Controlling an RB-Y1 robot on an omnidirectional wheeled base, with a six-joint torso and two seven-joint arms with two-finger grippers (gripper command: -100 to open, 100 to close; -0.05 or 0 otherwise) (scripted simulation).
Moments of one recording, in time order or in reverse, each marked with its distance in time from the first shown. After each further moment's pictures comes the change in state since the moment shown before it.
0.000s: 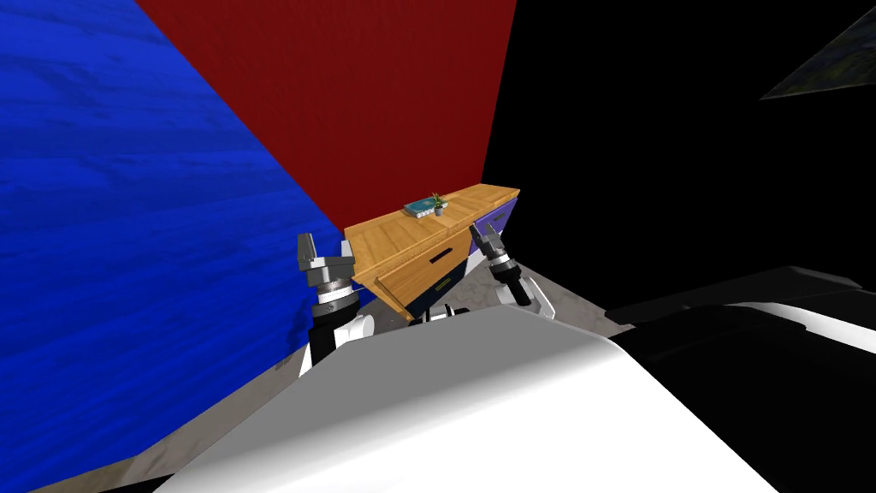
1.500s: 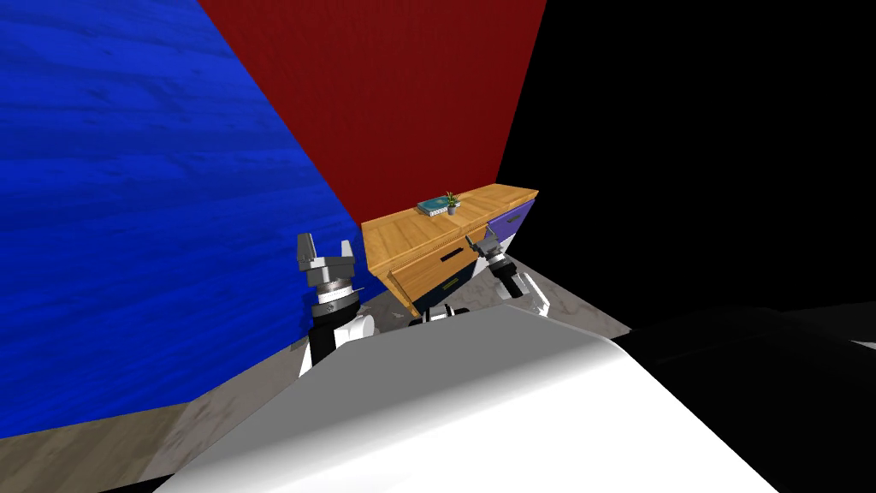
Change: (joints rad) left arm 0.000 0.000 0.000 0.000 0.000 0.000 0.000; right arm -0.085 -0.038 -0.054 0.174 0.217 0.008 0.410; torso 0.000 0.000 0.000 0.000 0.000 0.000
